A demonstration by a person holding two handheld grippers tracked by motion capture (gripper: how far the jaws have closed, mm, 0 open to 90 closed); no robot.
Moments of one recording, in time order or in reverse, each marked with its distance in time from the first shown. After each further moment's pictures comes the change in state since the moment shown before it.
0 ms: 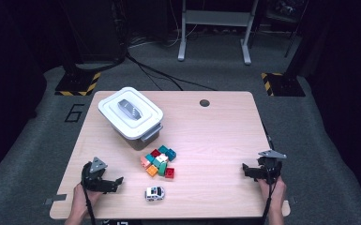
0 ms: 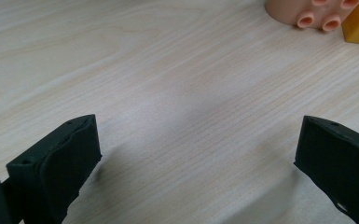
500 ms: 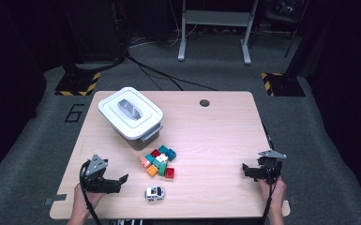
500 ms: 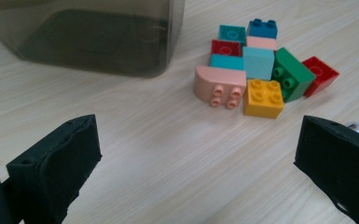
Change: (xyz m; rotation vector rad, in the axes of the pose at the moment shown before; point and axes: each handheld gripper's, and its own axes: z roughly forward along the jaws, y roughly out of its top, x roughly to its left) left arm -0.035 0.038 -0.042 -0.142 -0.062 0.024; right arm 0.001 0.000 0.000 0.001 -0.001 0.013
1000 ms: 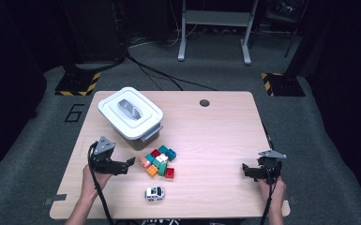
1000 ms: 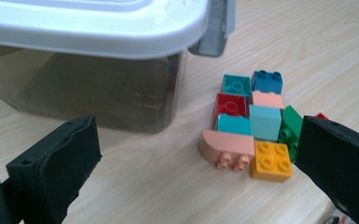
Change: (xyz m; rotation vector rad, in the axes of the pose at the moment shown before) left arm 0.014 0.054 0.024 -0.010 -0.013 -0.019; right arm 0.000 0.000 0.000 0.001 0.000 -0.002
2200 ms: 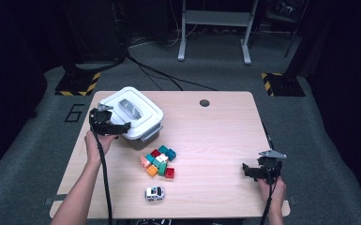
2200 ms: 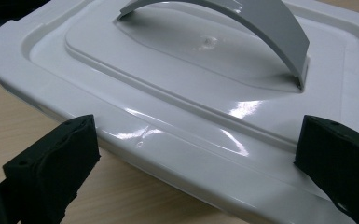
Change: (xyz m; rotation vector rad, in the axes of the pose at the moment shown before) left arm 0.069 0.068 0.048 0.064 0.198 -0.168; right arm -0.001 0.000 0.001 -0.005 0.004 -0.011
